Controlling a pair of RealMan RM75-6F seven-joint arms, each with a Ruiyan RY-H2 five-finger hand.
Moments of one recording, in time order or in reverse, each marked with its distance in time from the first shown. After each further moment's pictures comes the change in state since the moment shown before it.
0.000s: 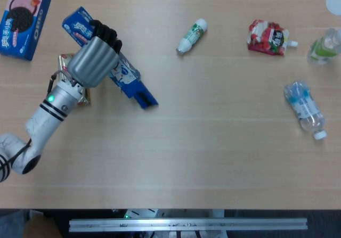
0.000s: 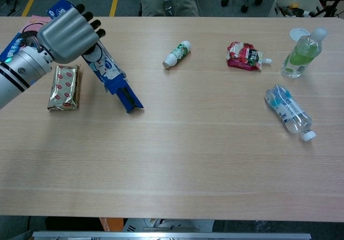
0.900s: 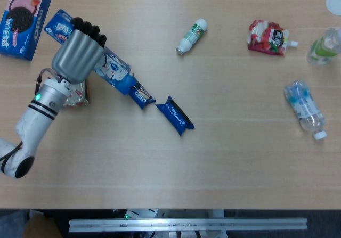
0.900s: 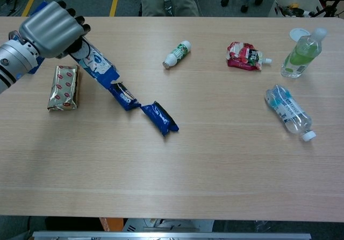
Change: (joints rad) left arm 0.027 0.121 -0.034 -0.174 -0.127 -0.110 -0.053; right arm -0.006 -0.003 -0.005 0.010 0.000 0.001 0.007
